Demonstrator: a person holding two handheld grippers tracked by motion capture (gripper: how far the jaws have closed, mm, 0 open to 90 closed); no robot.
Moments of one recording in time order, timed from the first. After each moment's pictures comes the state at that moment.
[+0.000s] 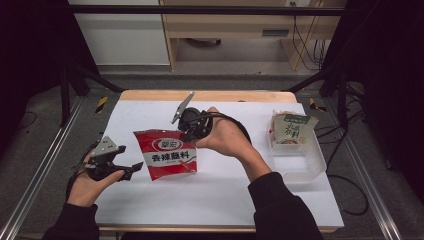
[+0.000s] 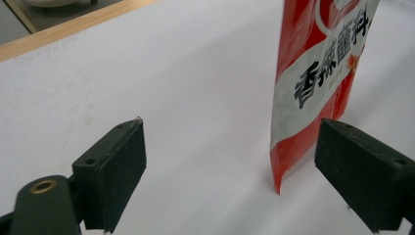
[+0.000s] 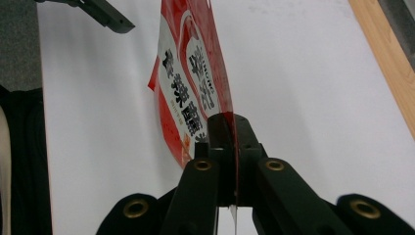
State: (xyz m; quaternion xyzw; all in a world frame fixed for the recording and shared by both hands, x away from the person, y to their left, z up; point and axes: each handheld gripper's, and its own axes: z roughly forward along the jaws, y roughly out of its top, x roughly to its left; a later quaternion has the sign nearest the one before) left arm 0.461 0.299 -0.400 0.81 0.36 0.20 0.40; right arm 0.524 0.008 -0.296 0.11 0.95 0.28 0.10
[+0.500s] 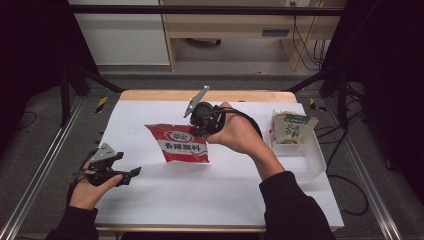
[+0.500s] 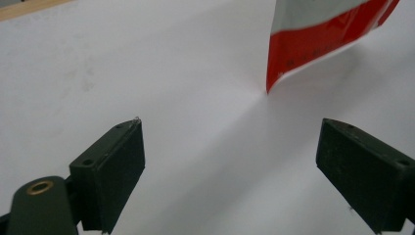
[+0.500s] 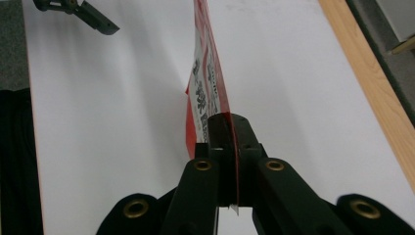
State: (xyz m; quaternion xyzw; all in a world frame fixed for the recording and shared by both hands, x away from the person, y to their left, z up) left arm 0.460 0.309 -0.428 0.81 0.39 0.19 0.40; right arm 0.525 -0.021 -0.282 0.13 0.94 0.29 0.12
